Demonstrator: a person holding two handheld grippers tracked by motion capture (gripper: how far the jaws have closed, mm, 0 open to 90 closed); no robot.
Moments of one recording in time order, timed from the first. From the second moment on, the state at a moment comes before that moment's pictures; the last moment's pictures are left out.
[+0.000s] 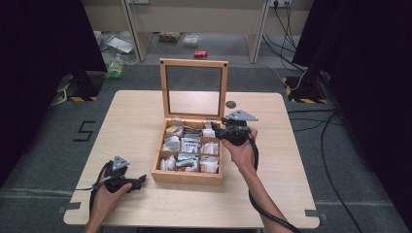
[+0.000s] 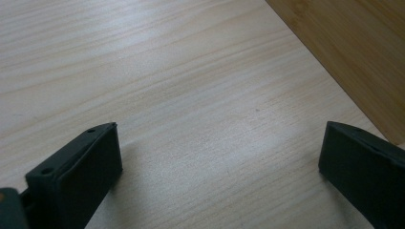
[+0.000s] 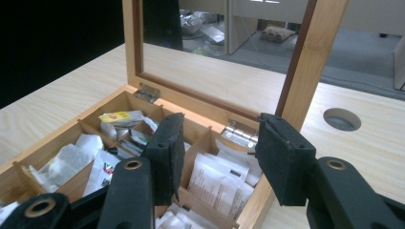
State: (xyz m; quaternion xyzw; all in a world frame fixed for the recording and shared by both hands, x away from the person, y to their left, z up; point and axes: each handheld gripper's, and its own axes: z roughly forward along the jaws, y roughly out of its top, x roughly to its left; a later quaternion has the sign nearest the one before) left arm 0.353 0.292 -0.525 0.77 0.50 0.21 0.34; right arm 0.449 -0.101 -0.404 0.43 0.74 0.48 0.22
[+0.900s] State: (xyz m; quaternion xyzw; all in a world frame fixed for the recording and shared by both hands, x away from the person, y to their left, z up) left arm 0.353 0.292 -0.525 0.77 0.50 0.21 0.34; right arm 0.415 -0.113 -0.424 0.41 0.74 0.50 0.19
